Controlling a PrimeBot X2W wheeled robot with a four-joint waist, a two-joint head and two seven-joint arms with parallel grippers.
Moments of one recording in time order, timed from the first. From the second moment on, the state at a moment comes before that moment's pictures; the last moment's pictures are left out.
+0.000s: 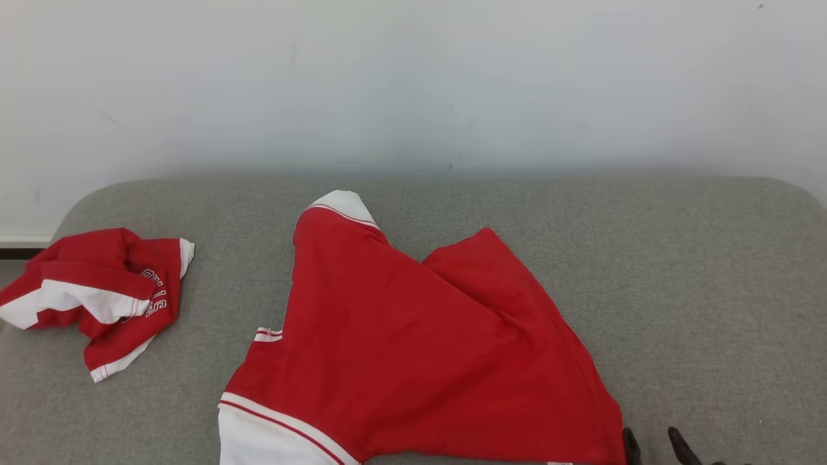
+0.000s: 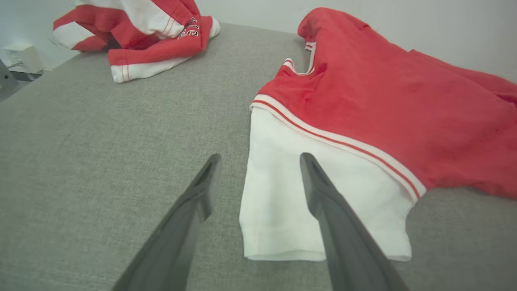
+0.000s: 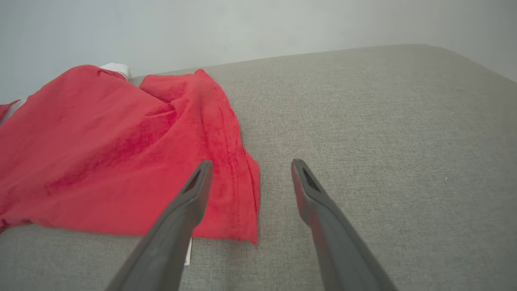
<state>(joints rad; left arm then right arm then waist) 0.11 0.11 0.00 0.37 -0.25 -0.11 -0.26 0.12 -0.10 0.02 0.29 0.23 0.13 -0.20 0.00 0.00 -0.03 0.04</state>
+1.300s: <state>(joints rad) -0.05 0.13 -0.11 0.39 -0.42 -0.13 -0.26 -0.10 -0.12 0.16 0.53 0.35 0.13 -0.26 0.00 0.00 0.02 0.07</state>
